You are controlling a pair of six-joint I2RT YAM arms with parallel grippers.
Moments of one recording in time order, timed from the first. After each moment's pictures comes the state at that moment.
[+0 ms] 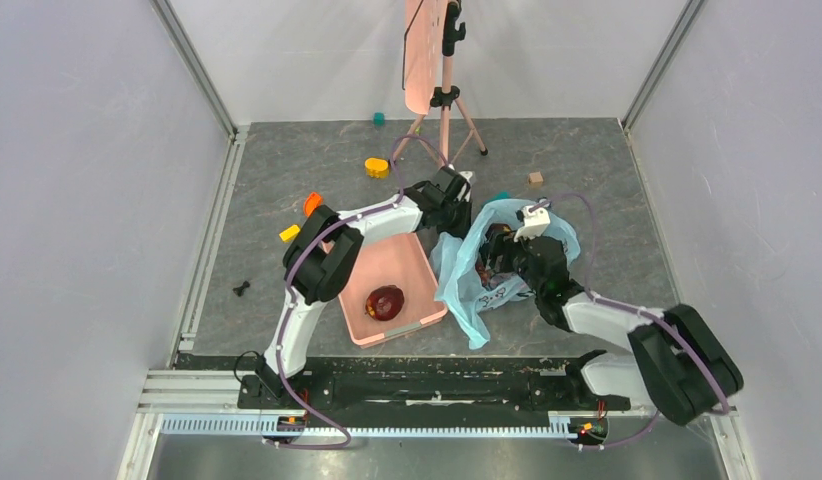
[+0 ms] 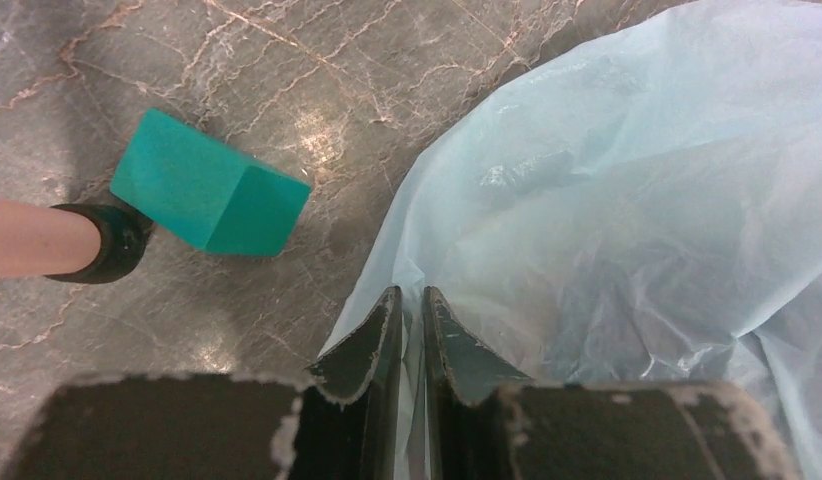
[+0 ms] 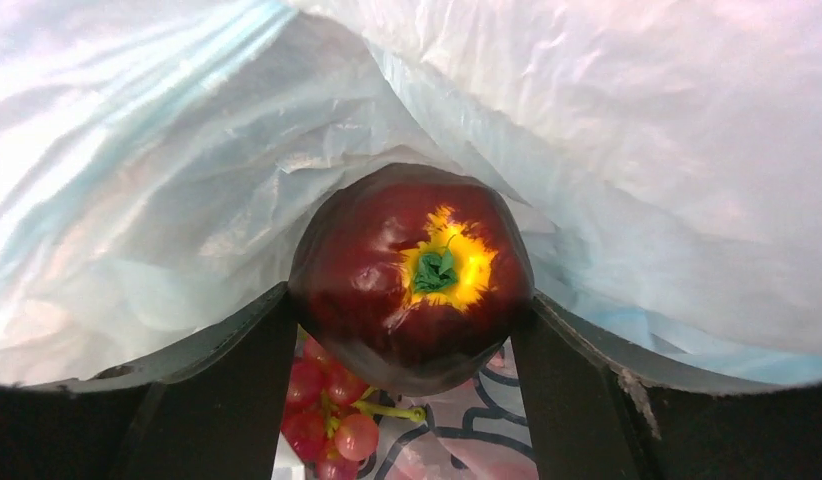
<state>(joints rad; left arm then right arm) -0.74 2.21 1.64 -0.32 0.21 -0.50 0.45 1.30 0.32 0.64 0.08 0.26</state>
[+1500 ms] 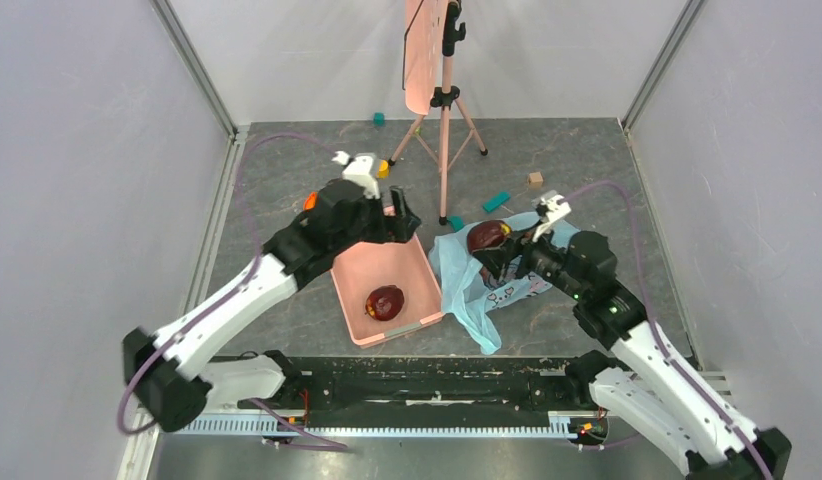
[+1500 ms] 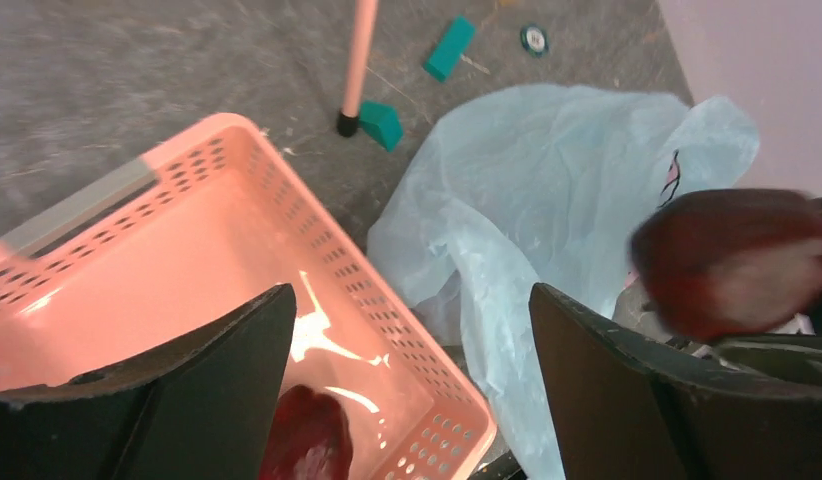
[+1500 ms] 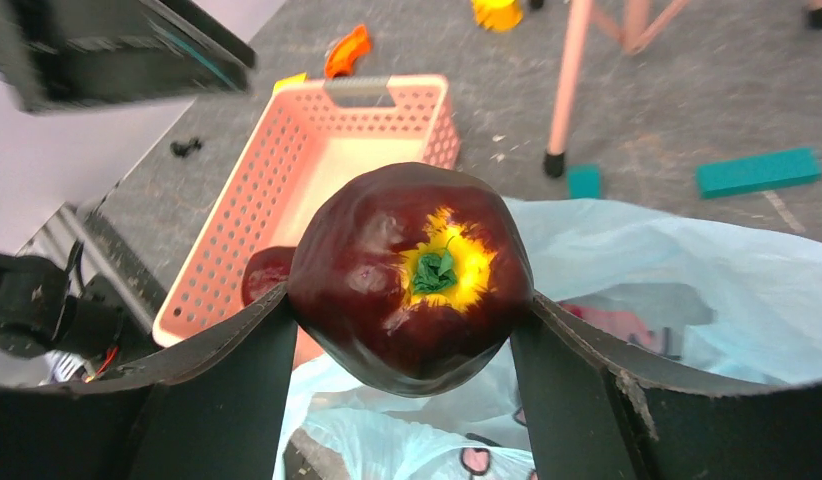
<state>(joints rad) -0.70 1.24 1.08 -0.33 -0.05 -0.51 0.48 0.65 0.60 -0.10 -0.26 0.30</state>
